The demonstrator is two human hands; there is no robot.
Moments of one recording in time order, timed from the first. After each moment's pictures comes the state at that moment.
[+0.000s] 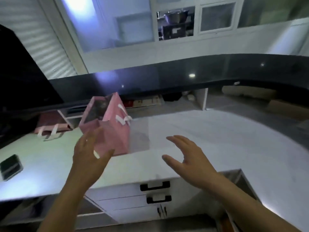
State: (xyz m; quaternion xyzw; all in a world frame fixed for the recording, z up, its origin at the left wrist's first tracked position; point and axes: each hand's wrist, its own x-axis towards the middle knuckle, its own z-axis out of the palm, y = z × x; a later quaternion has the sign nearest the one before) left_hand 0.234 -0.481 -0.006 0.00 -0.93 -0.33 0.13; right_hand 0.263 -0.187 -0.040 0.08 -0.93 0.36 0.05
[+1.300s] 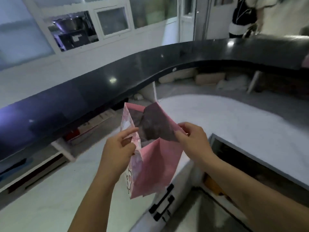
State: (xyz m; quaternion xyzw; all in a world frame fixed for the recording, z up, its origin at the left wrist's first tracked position) left_hand 0.074 -0.451 -0.022 -0.26 -0.80 -0.53 -0.14; right_hand 0.204 -0.270 -0.052 -0.34 -0.76 0.50 0.26
